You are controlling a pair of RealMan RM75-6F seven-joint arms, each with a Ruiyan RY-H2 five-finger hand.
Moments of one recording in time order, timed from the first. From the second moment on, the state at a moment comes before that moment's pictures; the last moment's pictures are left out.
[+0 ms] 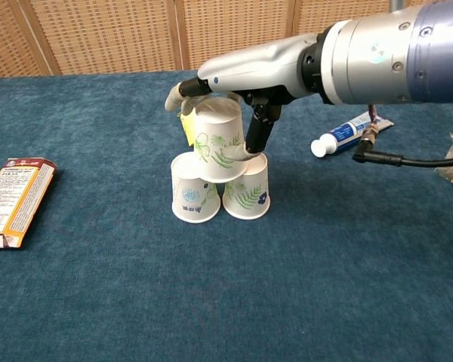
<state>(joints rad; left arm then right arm) -0.11 -0.97 0.08 -1.73 1.77 1.55 -0.23 1.19 -1.35 0.12 -1.91 -0.78 0.87 -0.57</state>
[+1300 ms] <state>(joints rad) -0.10 -0.96 0.08 -1.73 1.77 1.57 -0.24 1.13 -1.27 0.11 -1.90 -0.78 0.91 -0.51</state>
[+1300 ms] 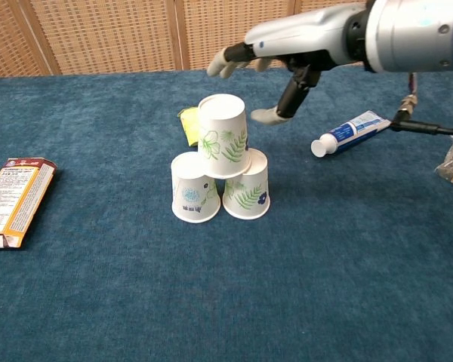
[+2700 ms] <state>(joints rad) -0.06 -0.96 0.08 -1.74 1.77 1.63 -0.23 0.70 -1.16 0.06 -1.75 -1.13 1.19 -0.16</state>
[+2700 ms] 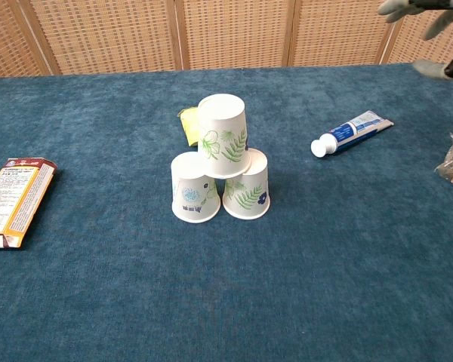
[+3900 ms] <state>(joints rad) 0.04 -0.97 0.10 -1.75 1.71 1.67 -0.18 0.28 -1.20 0.04 -1.51 -1.31 1.44 0.07</state>
